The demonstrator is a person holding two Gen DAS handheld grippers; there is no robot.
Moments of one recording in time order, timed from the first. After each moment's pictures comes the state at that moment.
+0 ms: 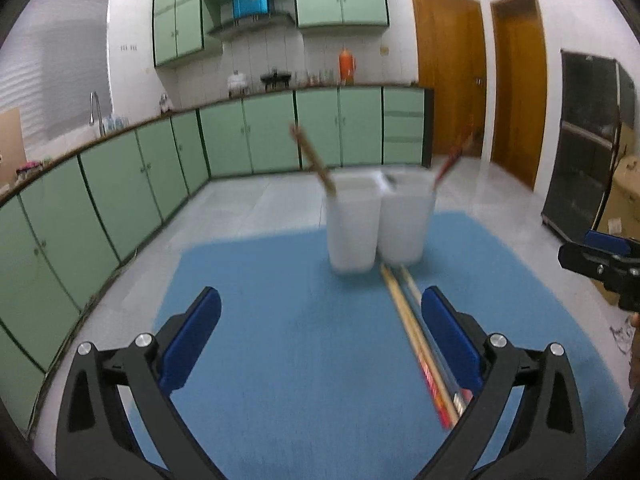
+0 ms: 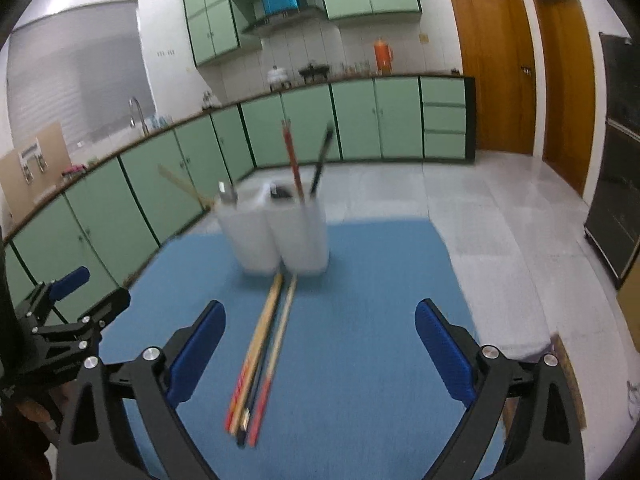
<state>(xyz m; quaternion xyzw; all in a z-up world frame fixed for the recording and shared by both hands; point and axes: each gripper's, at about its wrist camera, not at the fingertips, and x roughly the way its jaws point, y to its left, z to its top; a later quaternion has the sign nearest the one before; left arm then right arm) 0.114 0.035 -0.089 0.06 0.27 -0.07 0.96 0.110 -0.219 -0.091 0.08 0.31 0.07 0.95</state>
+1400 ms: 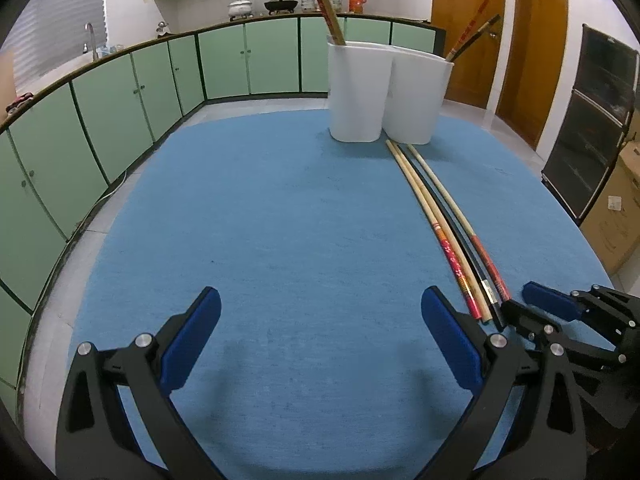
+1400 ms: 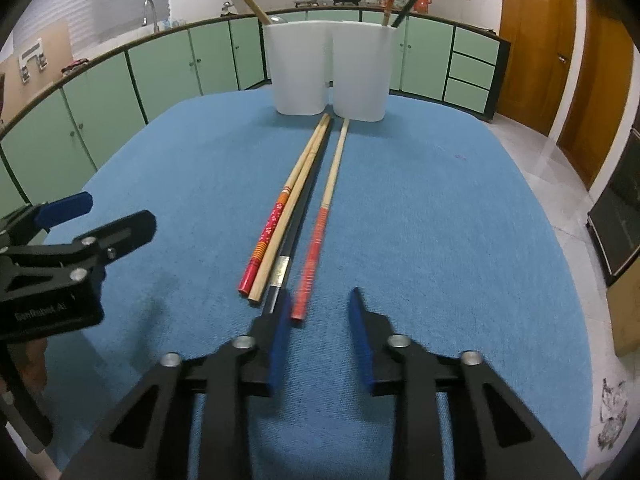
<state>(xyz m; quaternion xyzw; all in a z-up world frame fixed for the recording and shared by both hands) 0.101 0.042 -0.172 0.03 0.39 -0.07 0.92 0.090 -0.135 -0.194 -0.02 0.42 0.08 0.91</state>
